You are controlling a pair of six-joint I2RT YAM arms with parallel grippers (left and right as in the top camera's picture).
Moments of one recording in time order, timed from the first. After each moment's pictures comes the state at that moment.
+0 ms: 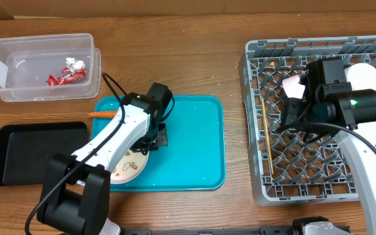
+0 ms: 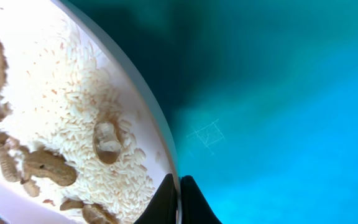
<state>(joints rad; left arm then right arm) -0.39 1.72 1.14 -1.06 -0.09 -0.55 0.12 1.35 1.35 -1.27 0.01 0.30</state>
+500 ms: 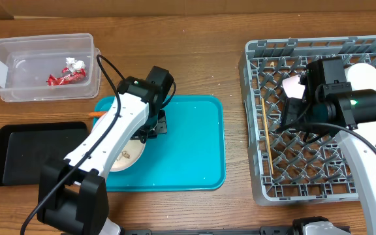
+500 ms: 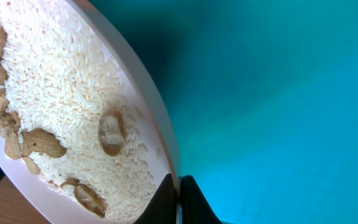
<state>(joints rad) -0.39 1.72 1.34 -1.22 -0.15 -0.55 0.12 1.35 1.35 -1.26 0.01 0.31</state>
